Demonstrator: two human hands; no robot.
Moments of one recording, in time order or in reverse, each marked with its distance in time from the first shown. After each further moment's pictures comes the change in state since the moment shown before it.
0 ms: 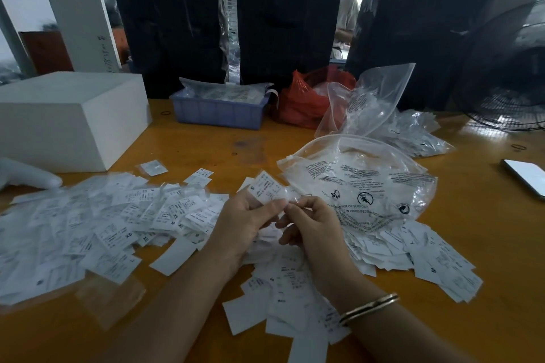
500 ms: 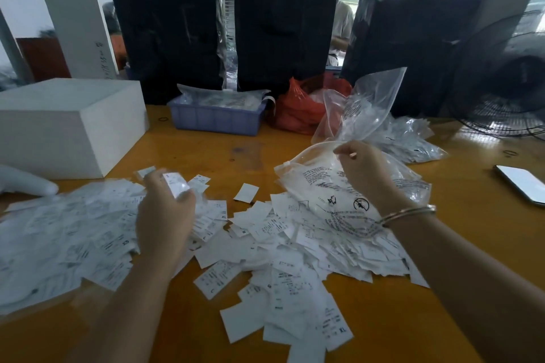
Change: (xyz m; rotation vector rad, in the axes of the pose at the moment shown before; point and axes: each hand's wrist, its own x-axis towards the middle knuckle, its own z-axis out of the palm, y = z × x) left_hand 0.021 0.006 -0.072 0.635 0.712 0.132; right_hand 0.097 -0.068 -0.071 -1.090 0.269 -0.349
